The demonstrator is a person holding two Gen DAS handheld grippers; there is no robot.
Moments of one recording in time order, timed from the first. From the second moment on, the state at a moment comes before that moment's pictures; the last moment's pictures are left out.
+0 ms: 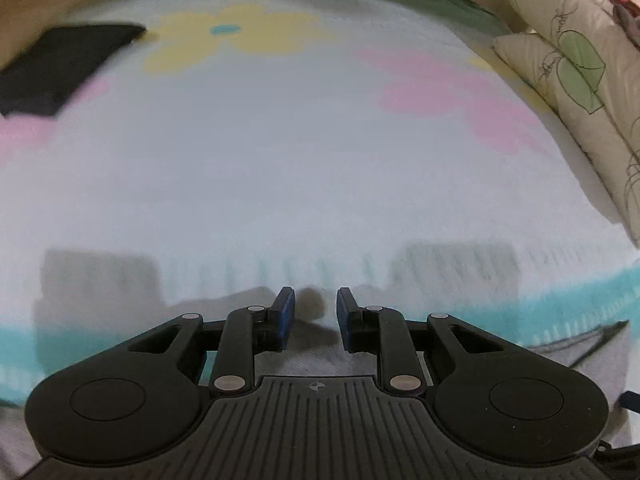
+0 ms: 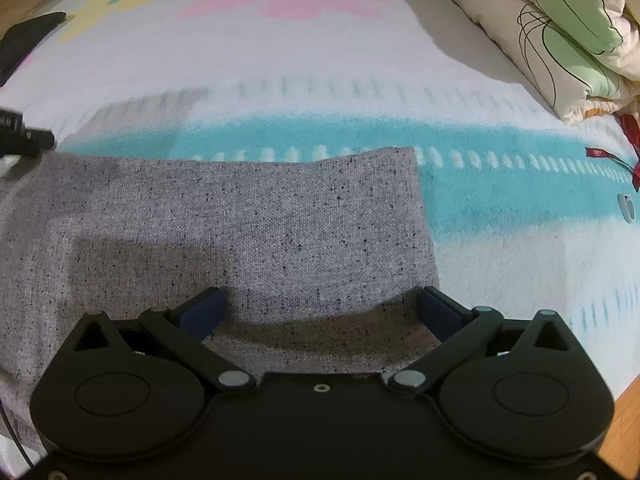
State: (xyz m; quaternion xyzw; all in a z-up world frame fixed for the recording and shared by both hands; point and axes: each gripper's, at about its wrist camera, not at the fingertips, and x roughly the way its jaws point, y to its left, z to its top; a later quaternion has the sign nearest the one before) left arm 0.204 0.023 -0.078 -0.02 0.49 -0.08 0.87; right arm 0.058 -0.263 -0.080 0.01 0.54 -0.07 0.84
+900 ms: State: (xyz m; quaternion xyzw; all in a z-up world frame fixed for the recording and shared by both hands) left arm -0.059 0.081 -0.090 -0.03 0.41 -0.03 0.91; right arm 0.049 -0.257 -0.079 0.00 0.52 -0.09 0.85
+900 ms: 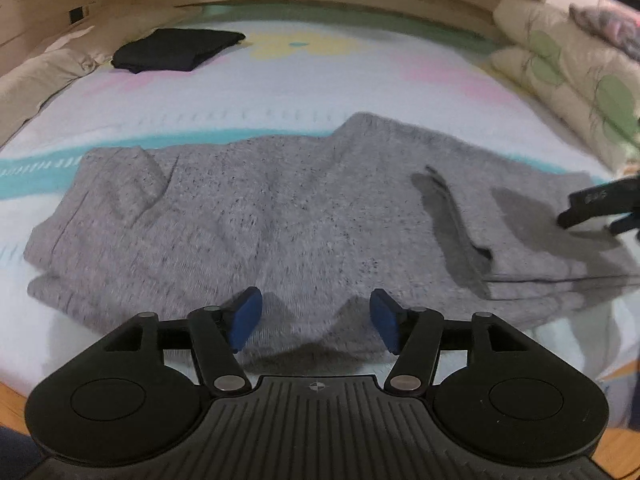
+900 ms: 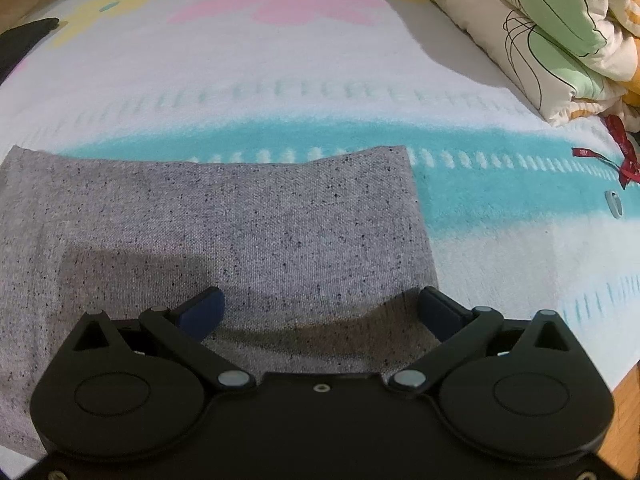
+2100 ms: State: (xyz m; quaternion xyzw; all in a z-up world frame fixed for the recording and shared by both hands) left arm -0.069 0.194 -0.130 -0.40 0.25 0.12 0.87; right arm 0.034 -0.252 -0.077 0.00 0.50 -0.09 0.86
